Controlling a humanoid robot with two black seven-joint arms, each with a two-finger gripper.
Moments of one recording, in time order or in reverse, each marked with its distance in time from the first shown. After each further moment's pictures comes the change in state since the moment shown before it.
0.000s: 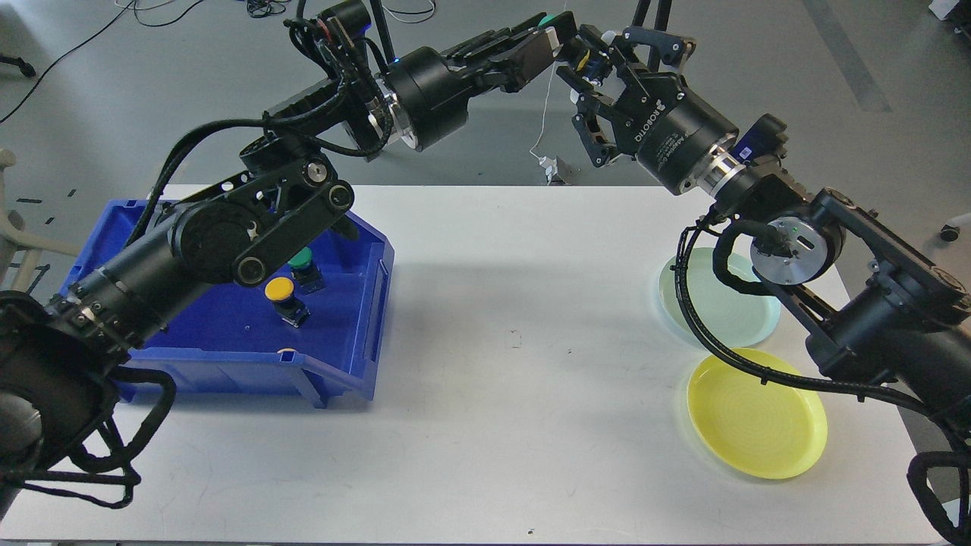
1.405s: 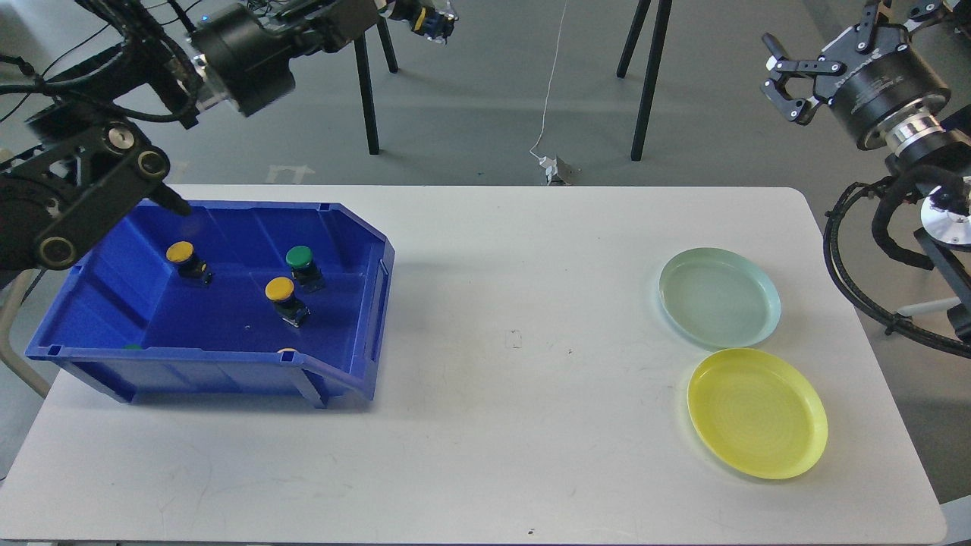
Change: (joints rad) left arm 0.017 0.356 -0.005 -0.141 -0.108 -0.056 -0.061; right arm -0.030 -0.235 0.144 -0.158 0.193 0.024 0.007
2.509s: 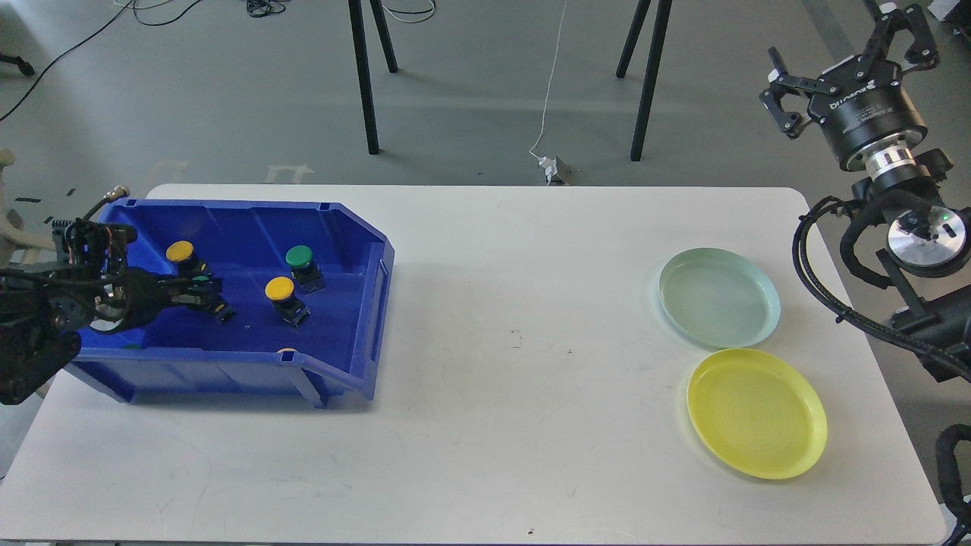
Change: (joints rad) left arm 0.184 0.124 0.571 0.573 0.087 -0.069 0.039; right arm 0.003 0.187 0.148 -0.350 0.023 0.229 0.058
